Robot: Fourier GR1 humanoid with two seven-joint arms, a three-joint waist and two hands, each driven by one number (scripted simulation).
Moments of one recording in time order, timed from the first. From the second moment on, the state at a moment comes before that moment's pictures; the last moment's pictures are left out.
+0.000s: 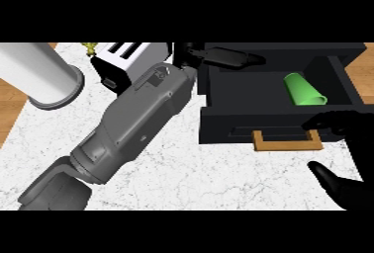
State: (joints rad) left arm -1.26 0.03 -0.46 -0.57 0.79 0.40 -0.46; right arm -0.09 -0.16 -0.11 -2.07 -0.32 0.29 0.17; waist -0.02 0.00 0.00
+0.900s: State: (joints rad) left arm -0.67 0.39 -0.39 -1.25 0.82 0.39 -0.31; right arm -0.02 -0.25 -0.02 -2.06 0.01 0.36 0.15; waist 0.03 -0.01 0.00
